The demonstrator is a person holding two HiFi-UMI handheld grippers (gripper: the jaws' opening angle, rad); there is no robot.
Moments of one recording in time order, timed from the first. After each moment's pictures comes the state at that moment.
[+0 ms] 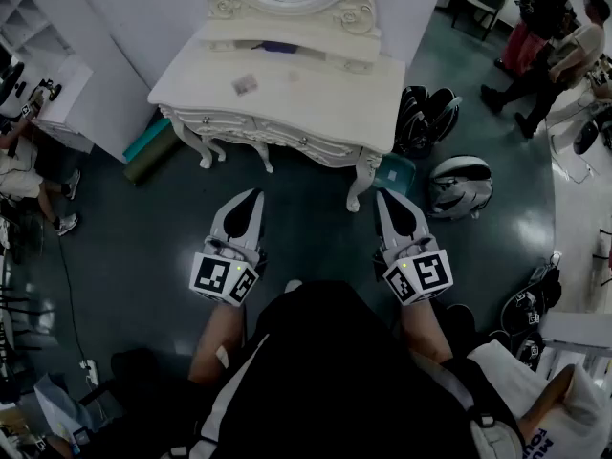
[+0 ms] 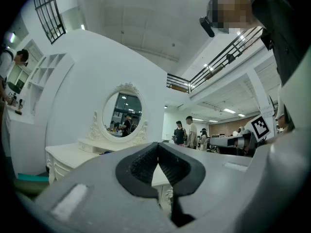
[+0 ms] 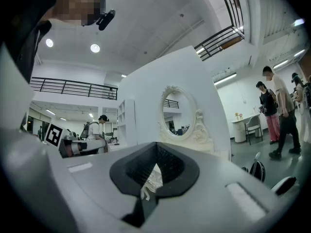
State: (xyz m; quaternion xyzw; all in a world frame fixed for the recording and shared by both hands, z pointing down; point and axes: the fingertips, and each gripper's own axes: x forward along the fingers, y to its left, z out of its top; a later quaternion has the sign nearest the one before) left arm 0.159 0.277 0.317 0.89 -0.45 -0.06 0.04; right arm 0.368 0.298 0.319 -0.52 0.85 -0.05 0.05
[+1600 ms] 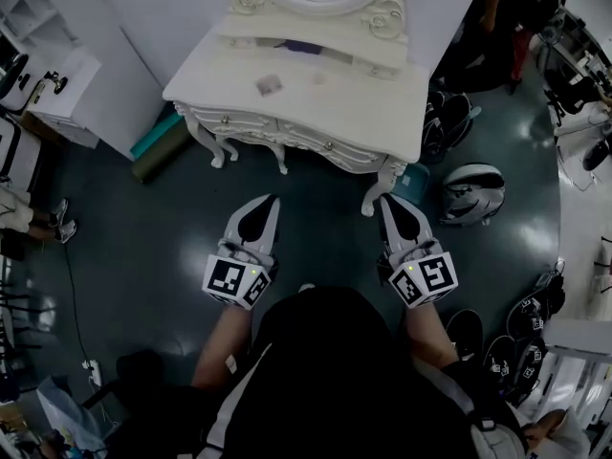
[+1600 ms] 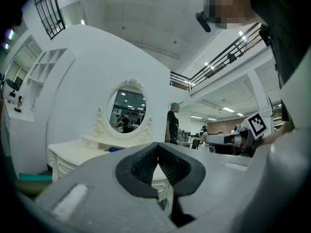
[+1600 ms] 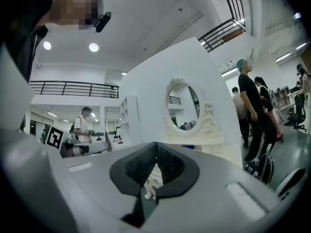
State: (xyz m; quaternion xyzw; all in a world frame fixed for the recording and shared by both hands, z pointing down) left arm 0.105 0.252 0.346 0.89 -0.44 -0.05 0.06; right arm 0.297 0.267 0.337 -0.51 0.86 -0.08 0.05
